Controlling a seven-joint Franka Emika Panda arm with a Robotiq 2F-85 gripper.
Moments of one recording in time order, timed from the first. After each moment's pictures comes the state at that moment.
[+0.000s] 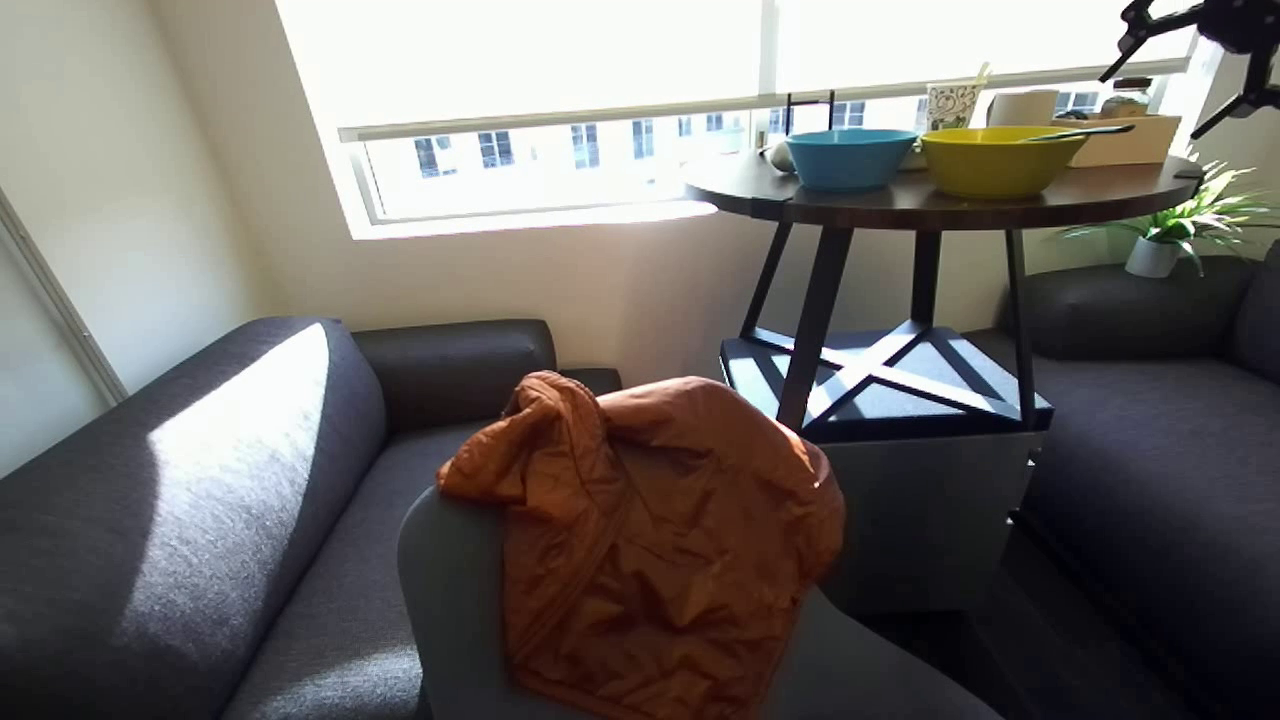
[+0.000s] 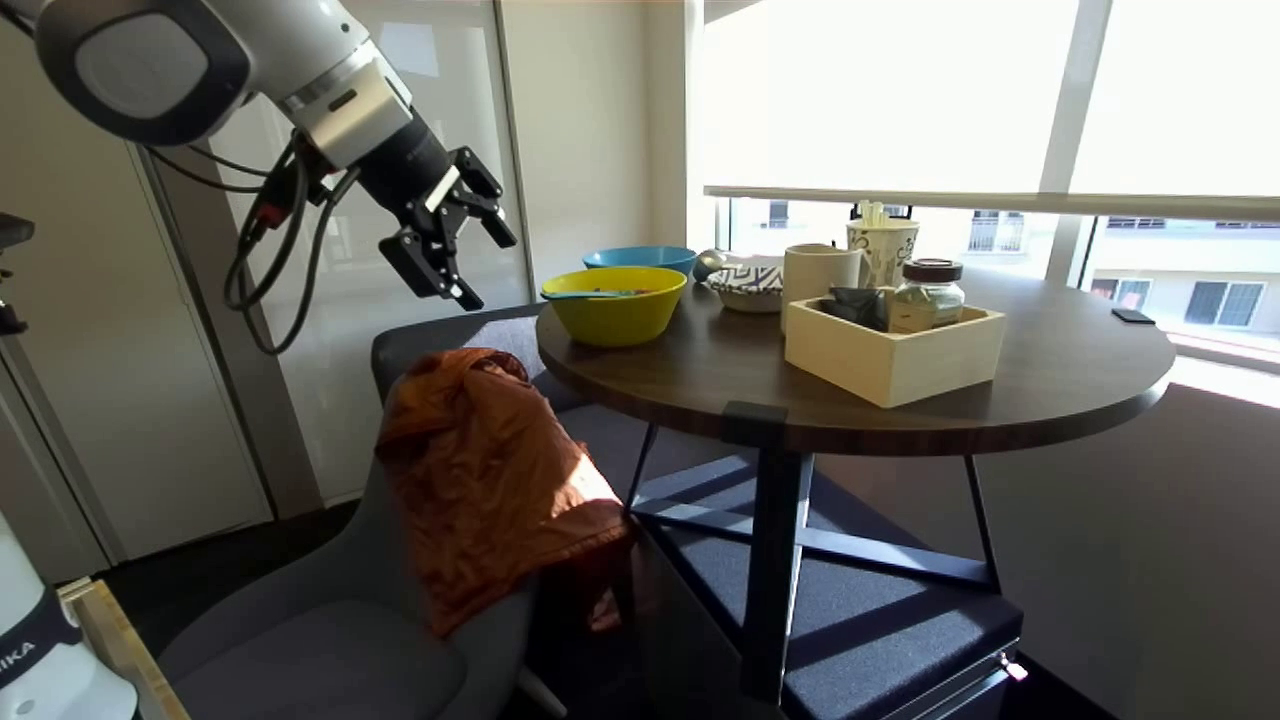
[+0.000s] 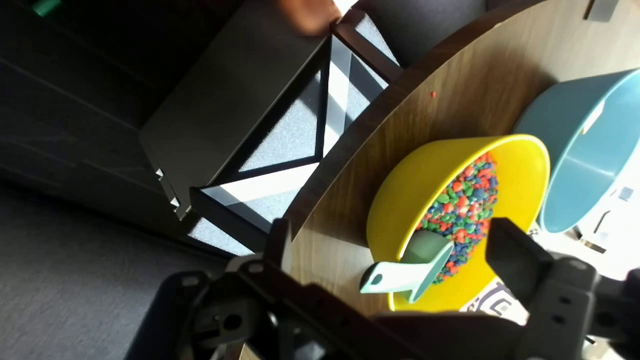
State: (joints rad) arm -0.38 -0.70 -0.05 -2.75 0.29 2.62 0.68
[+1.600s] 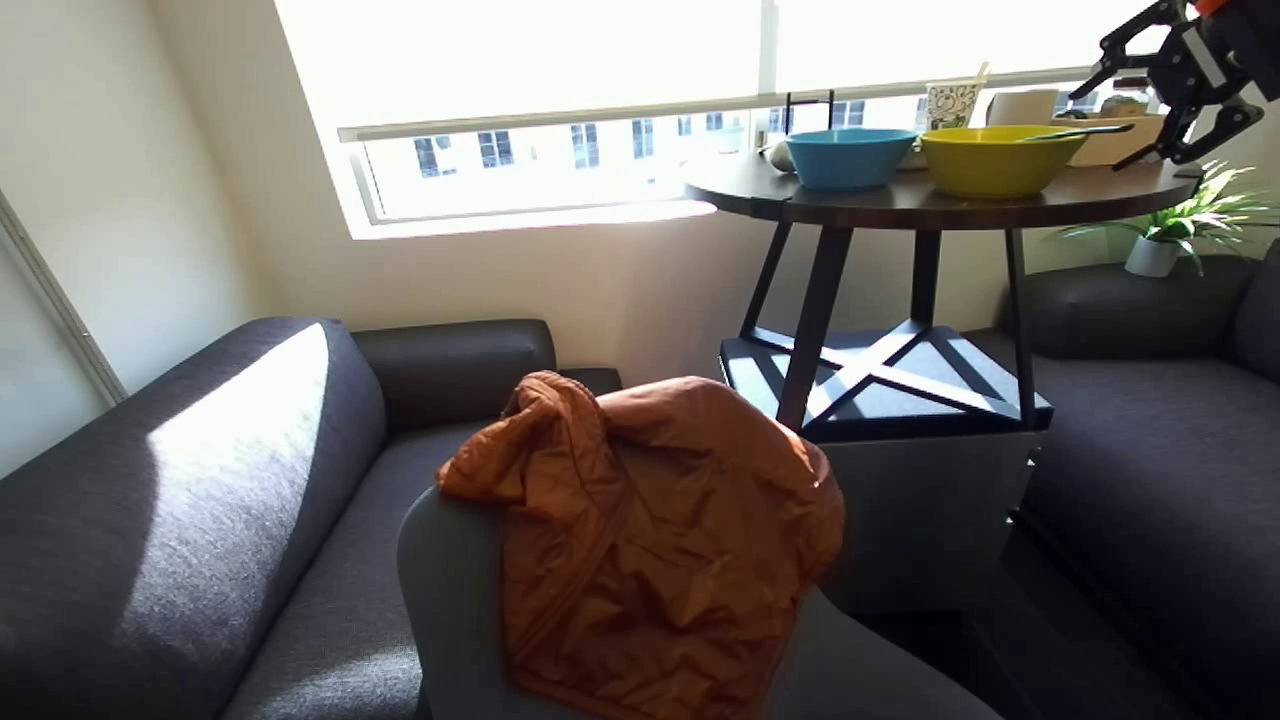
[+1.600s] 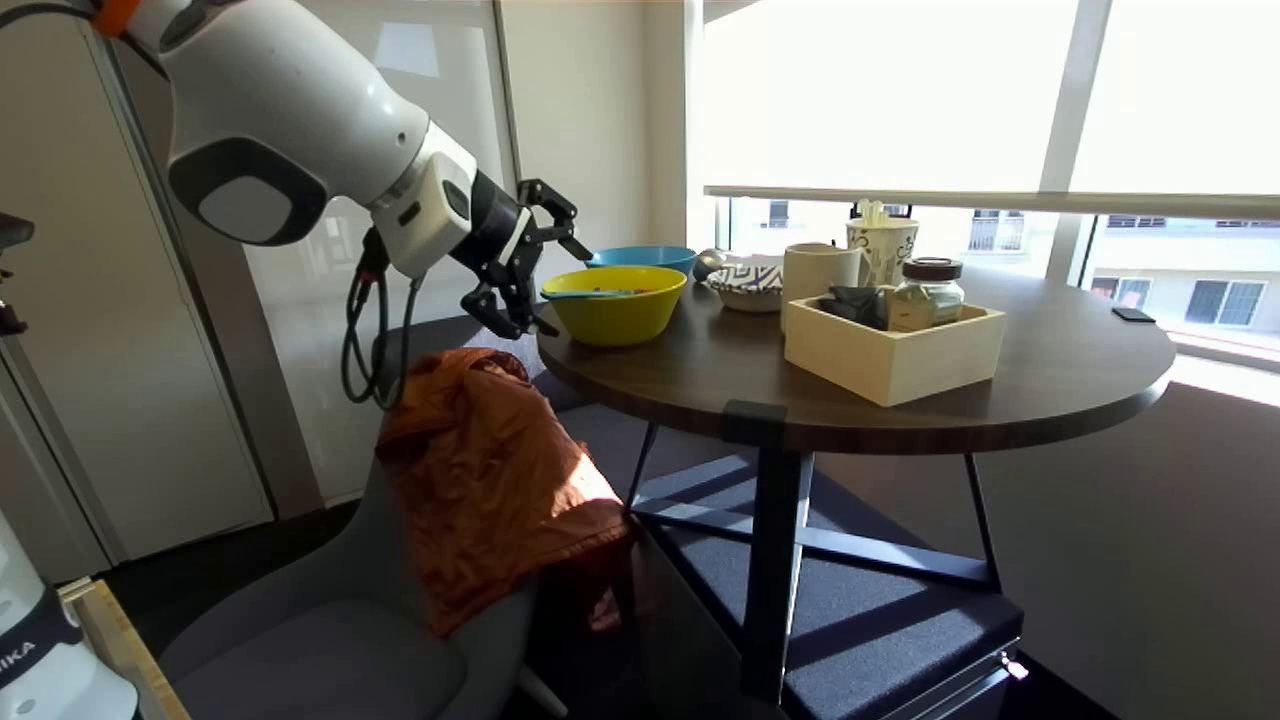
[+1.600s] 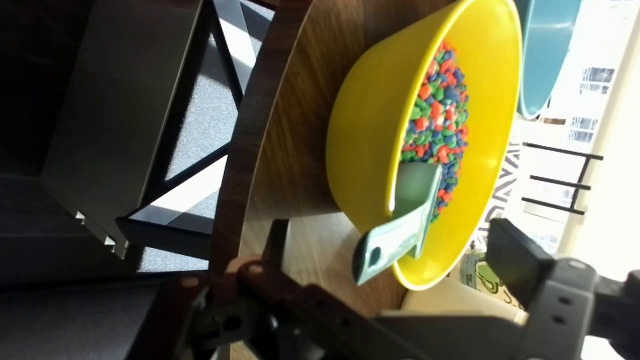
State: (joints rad) arm 0.10 -0.49 -0.49 -2.75 0.60 3.15 0.59
